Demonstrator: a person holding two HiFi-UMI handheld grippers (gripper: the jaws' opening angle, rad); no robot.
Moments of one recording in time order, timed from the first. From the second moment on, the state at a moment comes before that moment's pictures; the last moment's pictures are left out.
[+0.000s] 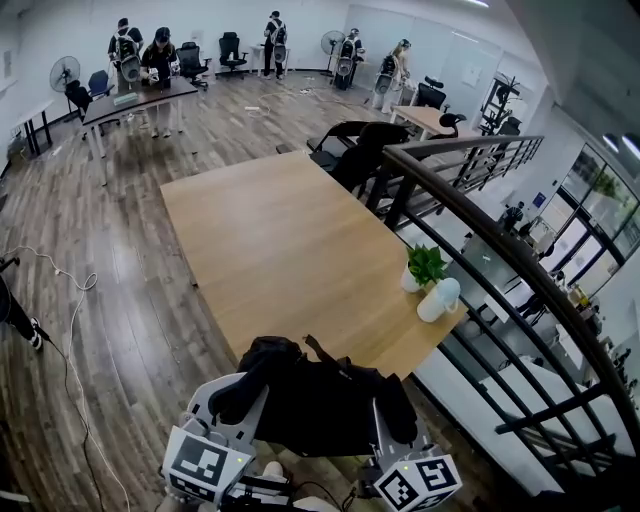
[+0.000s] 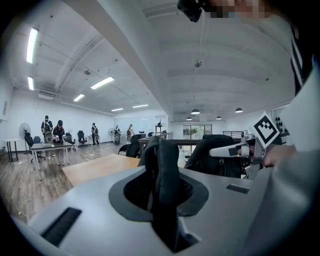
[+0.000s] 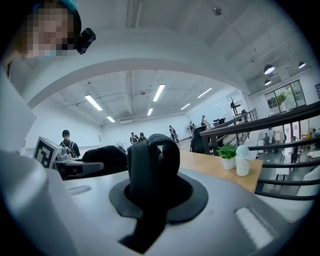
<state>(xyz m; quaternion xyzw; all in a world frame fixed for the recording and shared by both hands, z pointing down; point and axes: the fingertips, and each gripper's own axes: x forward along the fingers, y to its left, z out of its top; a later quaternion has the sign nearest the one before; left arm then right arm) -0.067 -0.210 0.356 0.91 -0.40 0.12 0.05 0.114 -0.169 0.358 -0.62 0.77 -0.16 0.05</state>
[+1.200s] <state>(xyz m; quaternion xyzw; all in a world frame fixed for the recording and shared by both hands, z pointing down) -0.048 -0.241 0.340 0.90 -0.42 0.10 0.05 0.142 -0.203 0.349 -0.60 0.78 -0.16 0.04</state>
